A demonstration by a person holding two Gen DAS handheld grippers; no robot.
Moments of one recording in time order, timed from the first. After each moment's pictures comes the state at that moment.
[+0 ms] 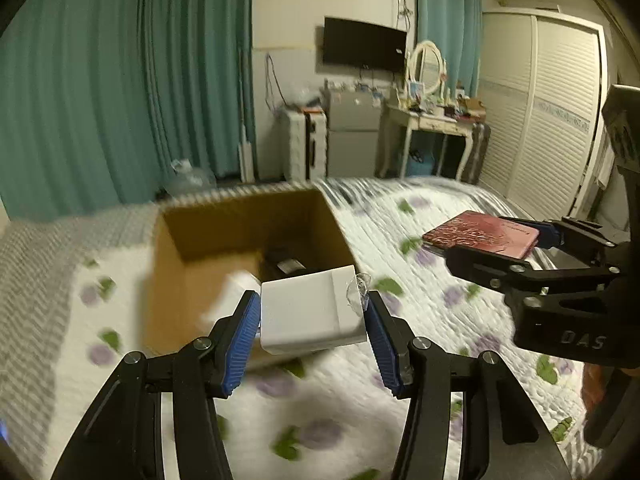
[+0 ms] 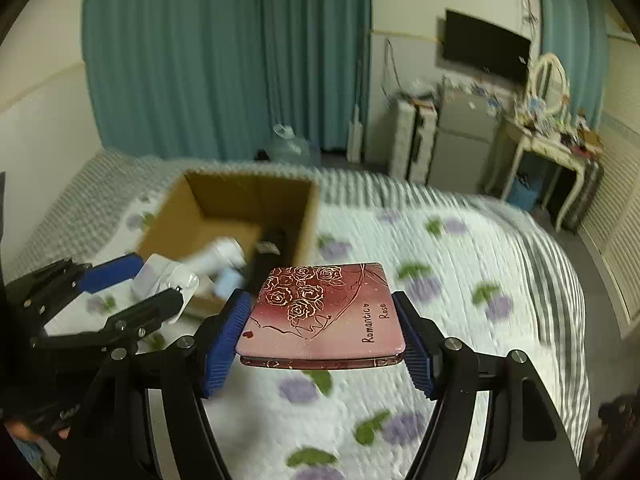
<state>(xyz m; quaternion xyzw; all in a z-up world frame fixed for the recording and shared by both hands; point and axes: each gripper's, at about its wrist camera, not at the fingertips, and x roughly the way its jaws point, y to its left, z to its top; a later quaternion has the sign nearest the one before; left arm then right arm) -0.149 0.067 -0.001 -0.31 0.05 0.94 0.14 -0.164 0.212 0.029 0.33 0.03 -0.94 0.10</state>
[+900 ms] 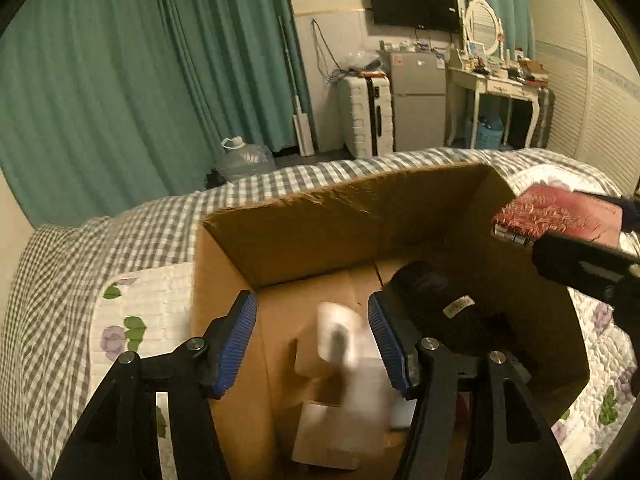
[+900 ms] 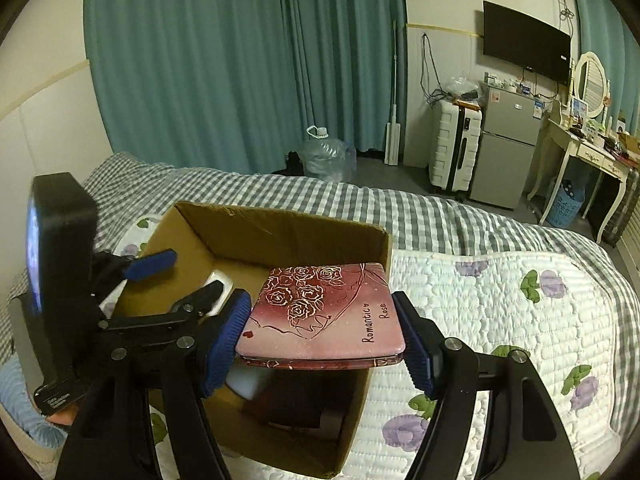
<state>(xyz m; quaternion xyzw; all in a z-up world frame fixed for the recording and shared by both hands) -0.299 0.023 -0.076 -0.35 0.10 0.93 0.03 -0.299 0.157 -0.029 0.34 0.02 -0.93 0.15</state>
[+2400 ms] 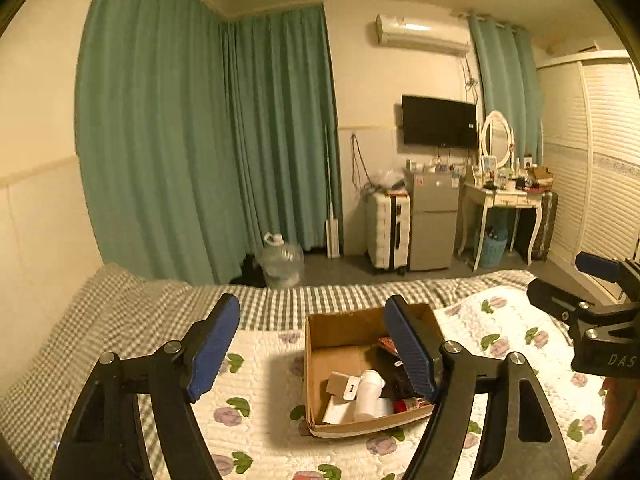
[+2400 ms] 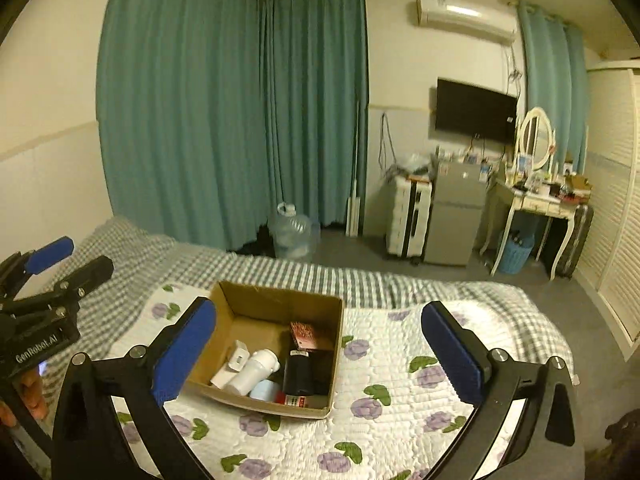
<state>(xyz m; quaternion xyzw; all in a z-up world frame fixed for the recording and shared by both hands) -0.108 -0.026 0.105 -0.17 0.04 0.98 0.00 -0.132 0.169 0.119 0.20 0.01 -0.98 0.08</state>
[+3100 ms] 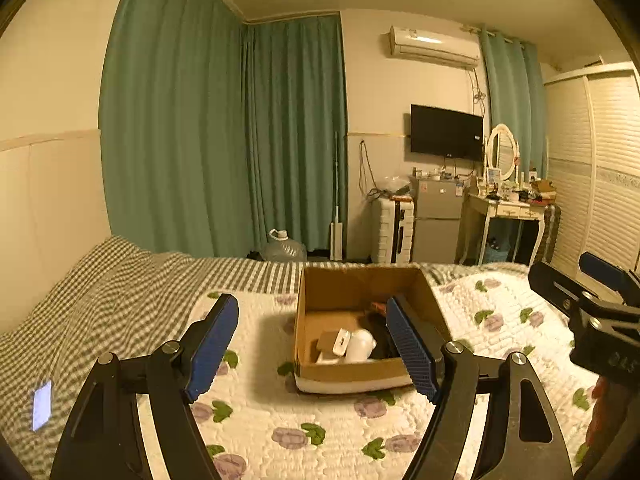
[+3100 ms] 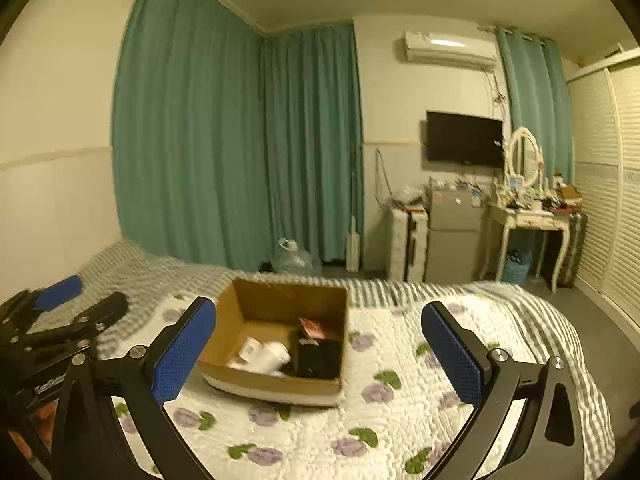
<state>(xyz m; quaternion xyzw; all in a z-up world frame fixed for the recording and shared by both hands) -0.054 -0.020 0.023 -0.16 0.01 0.99 -0.02 -0.082 0.173 0.042 0.15 0.00 -0.99 0.07</state>
